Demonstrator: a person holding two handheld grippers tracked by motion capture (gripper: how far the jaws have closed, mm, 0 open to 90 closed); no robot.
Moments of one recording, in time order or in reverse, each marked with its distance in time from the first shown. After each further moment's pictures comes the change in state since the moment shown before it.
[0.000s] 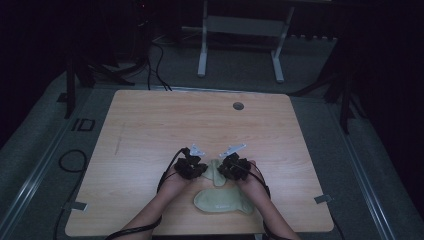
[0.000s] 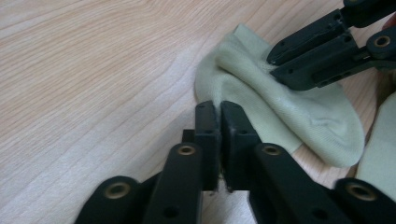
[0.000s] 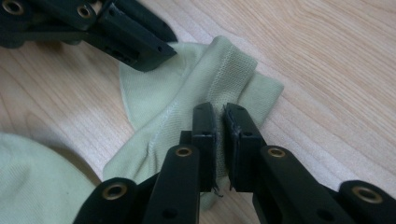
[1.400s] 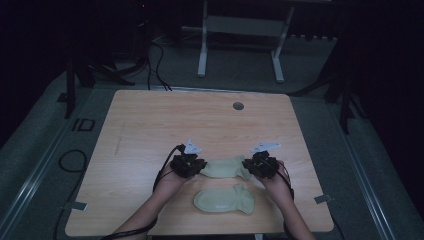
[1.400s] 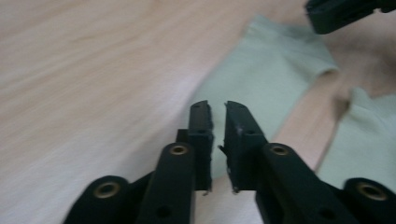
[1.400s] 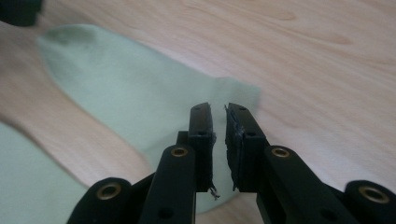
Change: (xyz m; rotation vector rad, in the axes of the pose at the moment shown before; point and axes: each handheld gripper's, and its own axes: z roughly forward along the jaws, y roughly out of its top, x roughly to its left) left arm -0.009 0.009 -0.027 -0.055 -0.004 0.022; right arm -0.048 -0.040 -0.051 -0.107 -0.081 0.140
